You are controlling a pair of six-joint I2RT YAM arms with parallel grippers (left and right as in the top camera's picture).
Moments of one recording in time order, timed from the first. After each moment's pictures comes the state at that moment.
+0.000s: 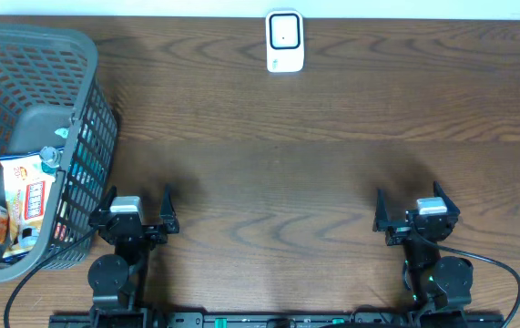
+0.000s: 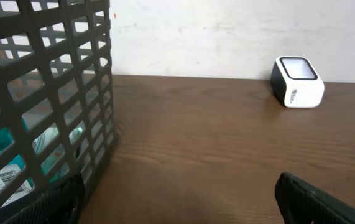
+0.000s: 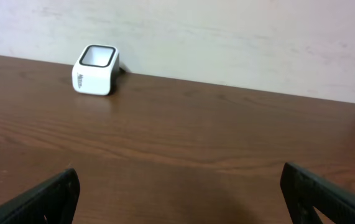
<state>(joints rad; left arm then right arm) 0.01 0.01 0.03 -0.14 0.02 -0.03 0.11 0.02 0.01 -0.07 0.04 -0.10</state>
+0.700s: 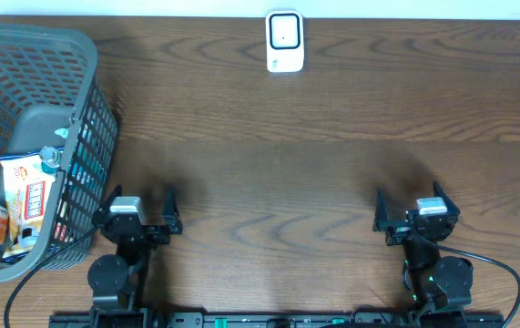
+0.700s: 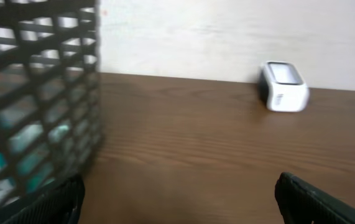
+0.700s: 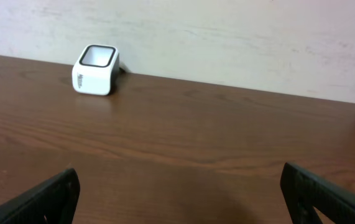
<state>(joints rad) 0.01 0.01 0.03 -0.13 0.10 -0.09 0.11 0.02 0.01 -0.07 0.04 -0.10</state>
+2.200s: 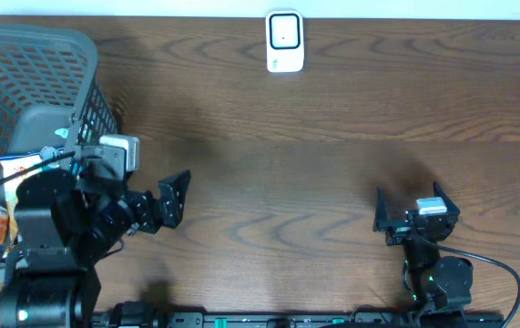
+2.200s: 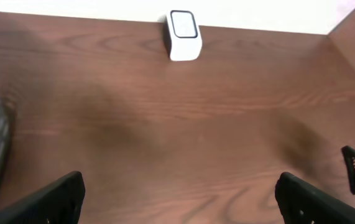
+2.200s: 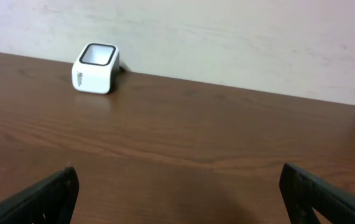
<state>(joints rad) 0.01 0.76 1.10 -0.92 0.43 -0.07 0.11 0.03 0.01 -0.07 0.04 -0.10</state>
